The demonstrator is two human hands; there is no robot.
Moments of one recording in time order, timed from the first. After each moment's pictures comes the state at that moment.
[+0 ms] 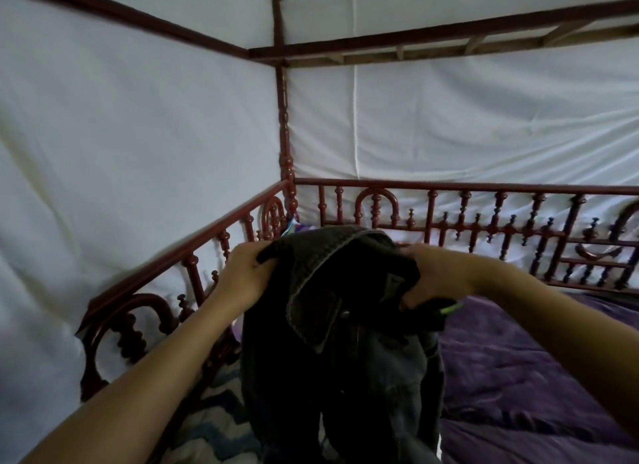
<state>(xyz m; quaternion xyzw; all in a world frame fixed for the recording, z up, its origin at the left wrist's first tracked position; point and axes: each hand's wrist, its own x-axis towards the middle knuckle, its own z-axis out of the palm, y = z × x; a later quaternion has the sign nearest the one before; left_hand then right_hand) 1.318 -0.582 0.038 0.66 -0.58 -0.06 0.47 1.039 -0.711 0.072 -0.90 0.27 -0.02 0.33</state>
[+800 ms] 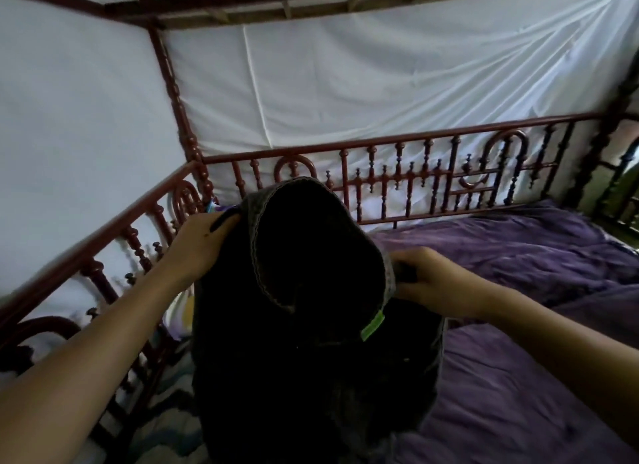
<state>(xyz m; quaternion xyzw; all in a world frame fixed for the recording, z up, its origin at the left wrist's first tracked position) 1.293 -0.614 0.036 0.60 -0.69 -0.09 0.39 0.943 -0.619 -0.001 -0.86 0.32 -0.25 0.30</state>
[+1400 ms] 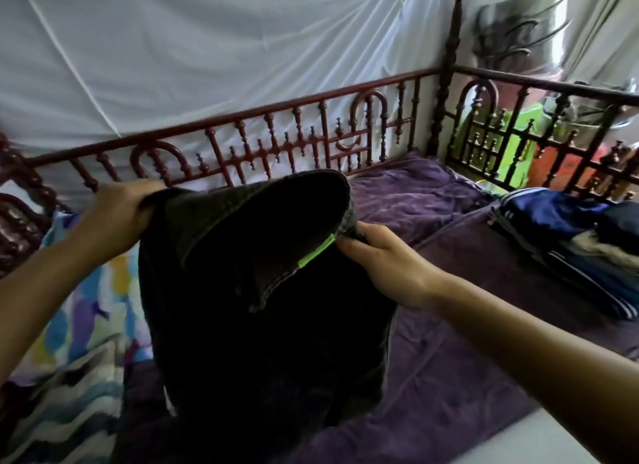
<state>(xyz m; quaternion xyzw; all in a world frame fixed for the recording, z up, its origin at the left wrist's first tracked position) 1.079 -0.676 0.037 0.42 -0.87 0.10 0.25 0.739 -0.552 -0.013 -0.62 0.41 -0.45 0.50</state>
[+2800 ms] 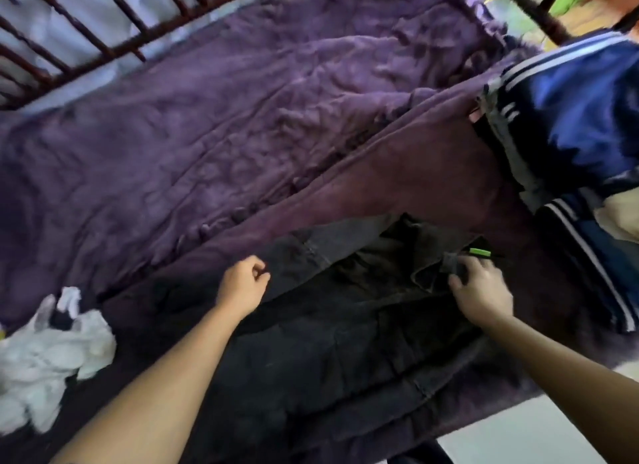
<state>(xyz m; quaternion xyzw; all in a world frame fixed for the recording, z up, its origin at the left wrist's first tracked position) 0.562 -0.859 -0.413 0.73 -0.60 -0.33 -0.04 0.176 -0.743 -0.461 -0.42 0.86 -0.02 0.28</state>
